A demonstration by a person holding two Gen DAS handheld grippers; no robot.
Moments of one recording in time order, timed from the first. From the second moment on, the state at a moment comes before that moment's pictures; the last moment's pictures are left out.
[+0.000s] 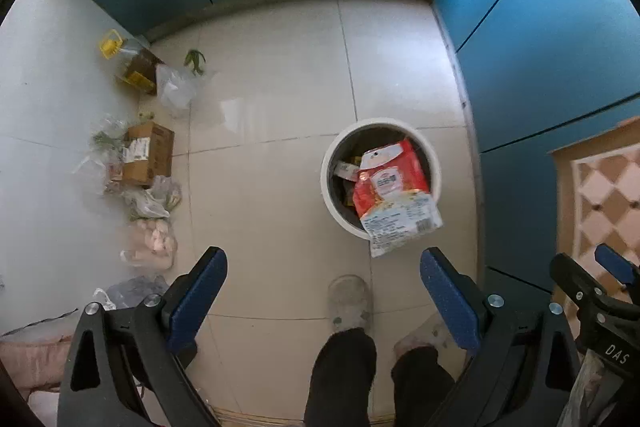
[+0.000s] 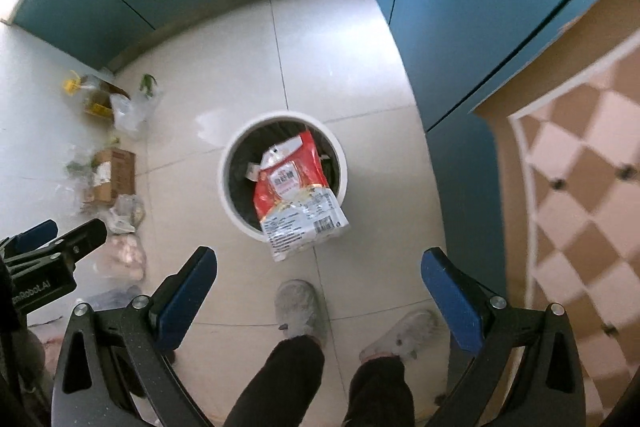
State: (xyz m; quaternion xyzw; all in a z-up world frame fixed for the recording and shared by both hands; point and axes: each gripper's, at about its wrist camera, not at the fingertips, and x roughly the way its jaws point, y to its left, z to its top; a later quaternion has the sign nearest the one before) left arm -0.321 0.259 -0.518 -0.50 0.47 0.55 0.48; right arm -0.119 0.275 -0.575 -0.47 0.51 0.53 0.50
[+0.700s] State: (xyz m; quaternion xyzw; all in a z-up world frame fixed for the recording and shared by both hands) left arm -0.239 0.189 -0.268 -0.40 0.42 0.60 0.55; right arm -0.049 0.184 -0.262 -0.33 0.52 0.60 0.51
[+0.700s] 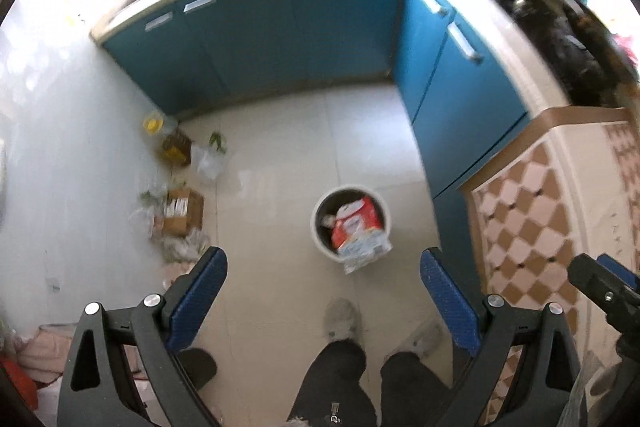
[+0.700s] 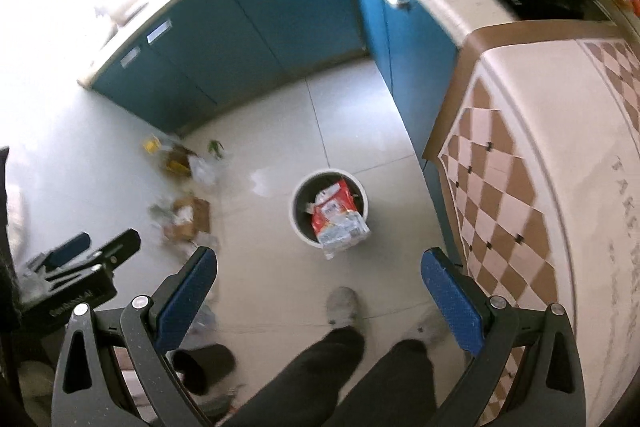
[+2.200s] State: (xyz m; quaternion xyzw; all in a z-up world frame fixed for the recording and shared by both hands) left arm 0.437 0.114 -0.336 -0.15 0.61 0.22 0.75; right arm 0.506 -0.101 -0.333 -0.13 0.56 0.15 0.80
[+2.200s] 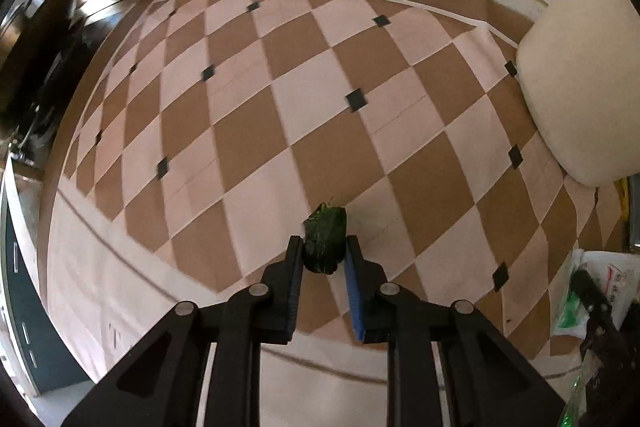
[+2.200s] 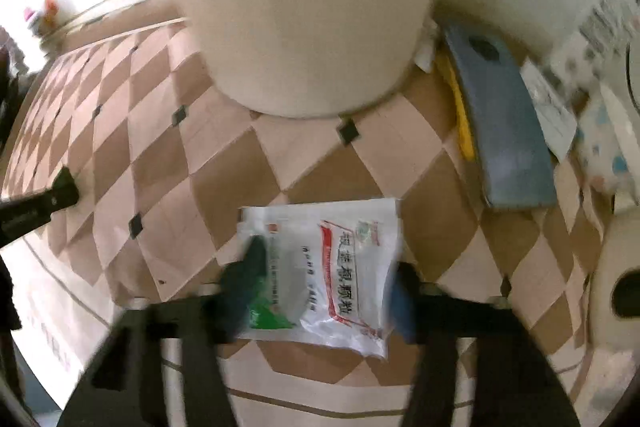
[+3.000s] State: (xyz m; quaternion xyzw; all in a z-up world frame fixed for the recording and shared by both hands) left arm -0.010 0.237 -0.304 -0.41 0.49 0.42 0.64; right arm 0.259 0.080 -0.253 -0.12 0.57 0.48 0.66
